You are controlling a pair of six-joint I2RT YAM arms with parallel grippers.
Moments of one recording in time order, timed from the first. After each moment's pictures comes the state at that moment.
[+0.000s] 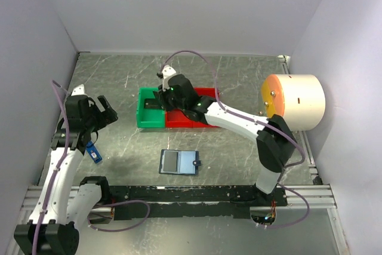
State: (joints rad) left arm 0.01 0.83 0.78 -0.61 -0.04 -0.46; right arm 0.88 1.72 1.32 -0.06 0.05 0.21
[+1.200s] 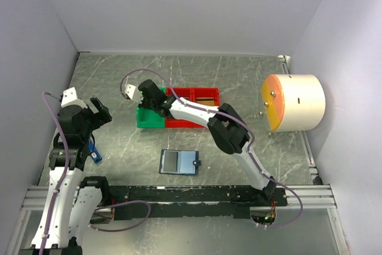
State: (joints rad) left arm 0.01 0.60 0.68 -0.46 -0.18 -0.37; right arm 0.93 2.28 1.82 -0.18 0.22 -0.59
